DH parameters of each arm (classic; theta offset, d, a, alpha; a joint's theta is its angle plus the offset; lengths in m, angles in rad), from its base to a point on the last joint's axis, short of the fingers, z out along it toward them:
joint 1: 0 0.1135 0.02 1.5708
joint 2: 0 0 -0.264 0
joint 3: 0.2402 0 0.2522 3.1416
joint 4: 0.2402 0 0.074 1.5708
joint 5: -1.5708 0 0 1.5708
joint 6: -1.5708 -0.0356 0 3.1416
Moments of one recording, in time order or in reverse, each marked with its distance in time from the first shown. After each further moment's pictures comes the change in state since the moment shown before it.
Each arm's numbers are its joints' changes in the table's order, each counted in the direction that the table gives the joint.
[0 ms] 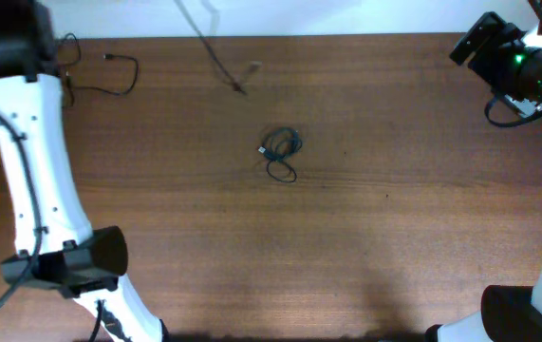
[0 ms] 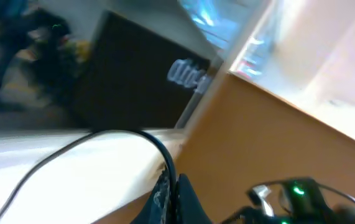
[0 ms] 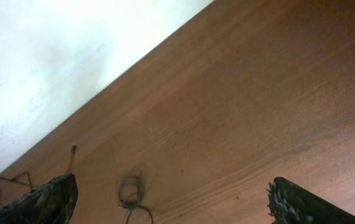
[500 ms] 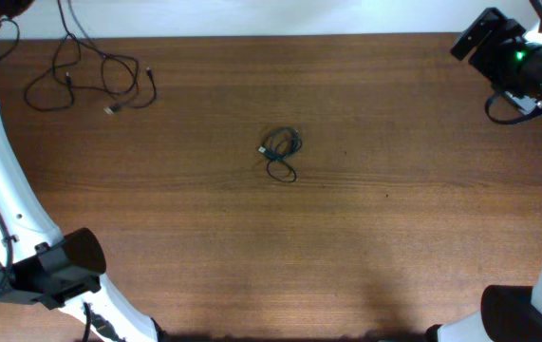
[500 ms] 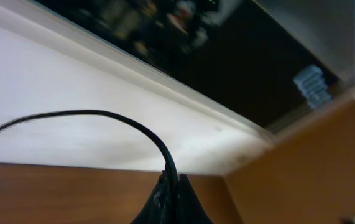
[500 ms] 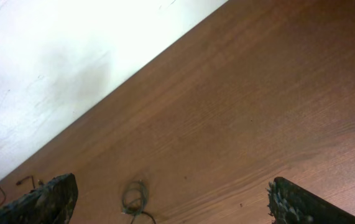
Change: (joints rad) left arm 0.222 0.001 -0.002 0.635 0.077 -0.356; right arm 0.000 -0.001 0.000 -0.028 0.000 0.000
